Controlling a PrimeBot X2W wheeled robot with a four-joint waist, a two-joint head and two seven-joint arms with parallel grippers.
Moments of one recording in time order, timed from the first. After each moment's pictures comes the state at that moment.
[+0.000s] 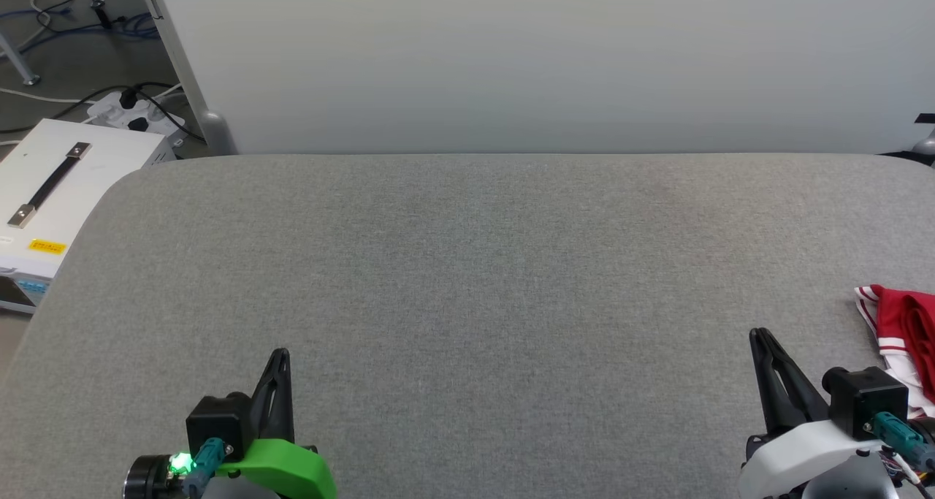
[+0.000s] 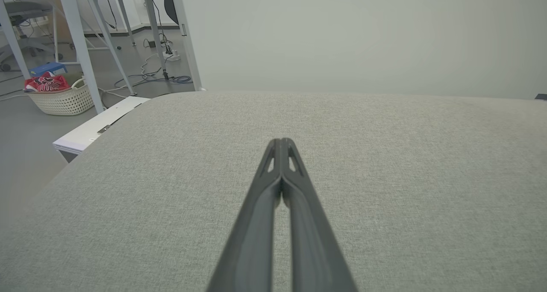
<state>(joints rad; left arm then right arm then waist) 0.07 0.11 -0.06 0.09 -0.14 0.03 -0.13 0.12 -0.05 -0.02 -0.12 0.07 0.13 0.01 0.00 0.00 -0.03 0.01</state>
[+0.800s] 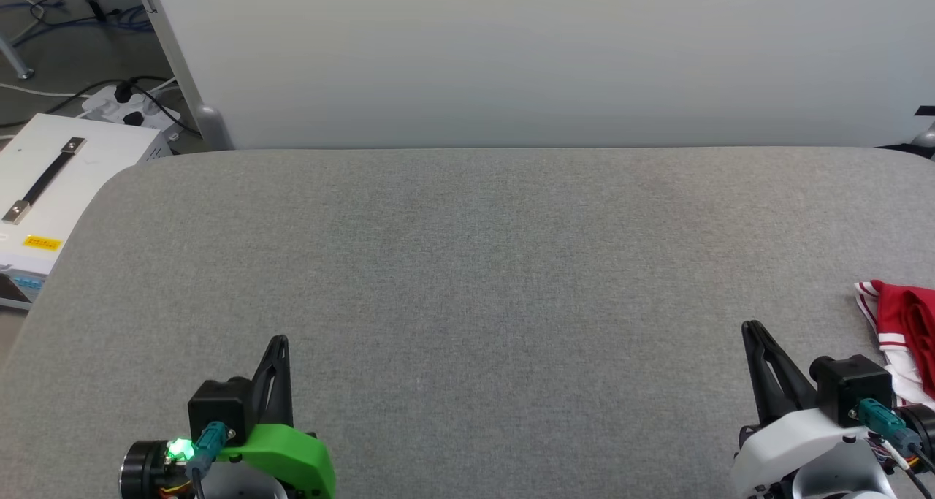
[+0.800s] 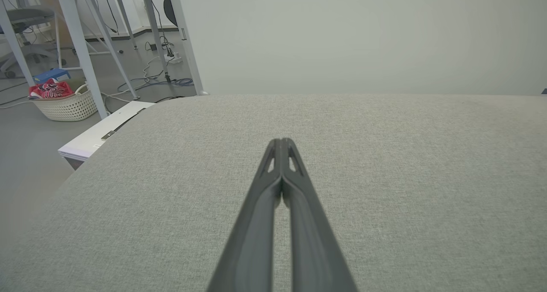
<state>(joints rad) 0.05 0.09 -0.04 0.05 -0.08 0.02 -0.08 0.08 -0.05 -0.01 -0.08 0.04 0.13 0.01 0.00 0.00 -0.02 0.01</state>
